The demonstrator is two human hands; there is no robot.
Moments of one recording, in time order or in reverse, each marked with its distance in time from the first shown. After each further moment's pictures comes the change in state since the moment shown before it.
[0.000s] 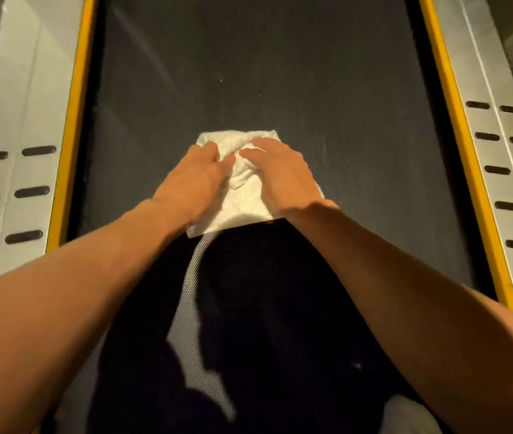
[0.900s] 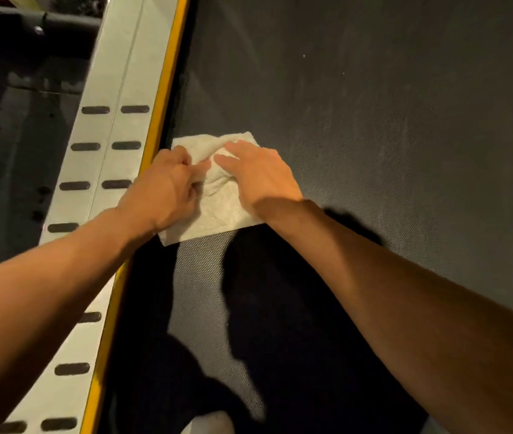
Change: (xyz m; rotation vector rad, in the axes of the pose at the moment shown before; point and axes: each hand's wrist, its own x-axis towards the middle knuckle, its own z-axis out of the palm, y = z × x) left_hand -0.110 -0.087 -0.034 0.187 -0.019 -0.046; right_hand 0.002 -0.115 0.053 -0.011 -0.255 -0.183
